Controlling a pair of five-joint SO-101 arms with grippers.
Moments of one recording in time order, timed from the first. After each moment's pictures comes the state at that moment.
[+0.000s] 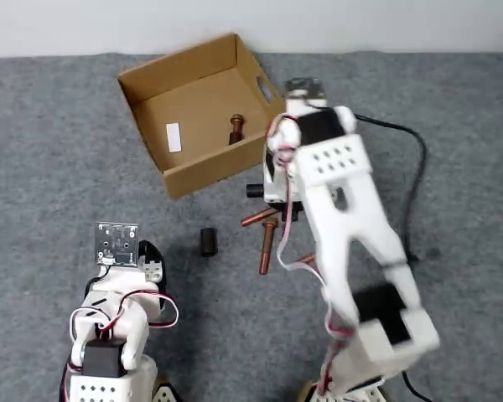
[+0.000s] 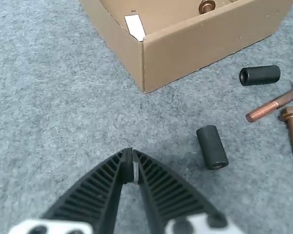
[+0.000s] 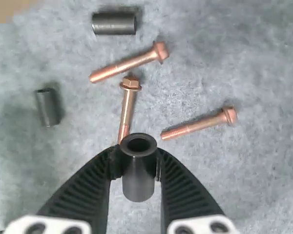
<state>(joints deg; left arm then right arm) -1.0 -103.6 96.7 57.3 8.2 -20.9 4.1 -15.3 100.3 -17.7</state>
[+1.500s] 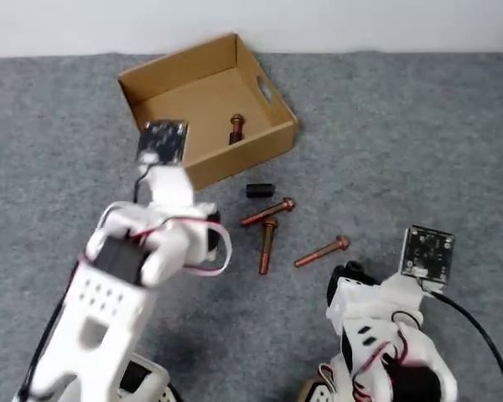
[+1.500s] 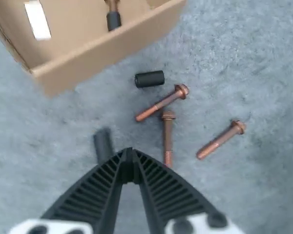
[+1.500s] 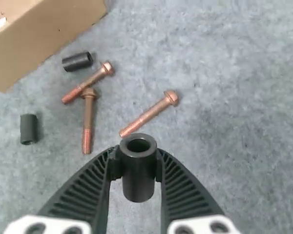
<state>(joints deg) 21.2 -38.5 33.4 72.6 29.7 -6.3 -97.4 60.6 88.9 -18.8</state>
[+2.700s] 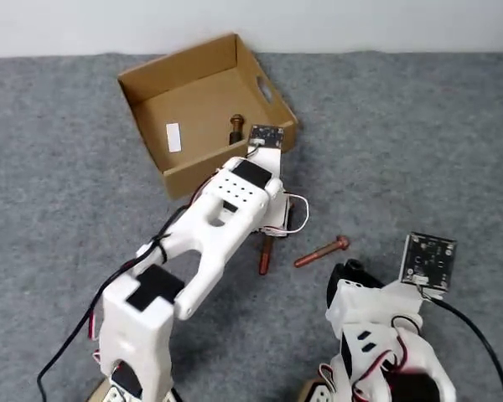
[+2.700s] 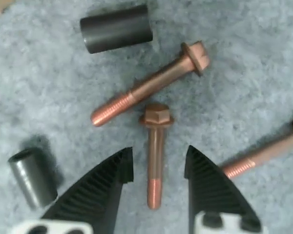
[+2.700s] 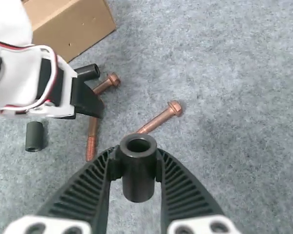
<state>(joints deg) 29.0 26.2 -2.8 74.1 33.8 -6.6 -101.3 62.7 88.2 -18.4</state>
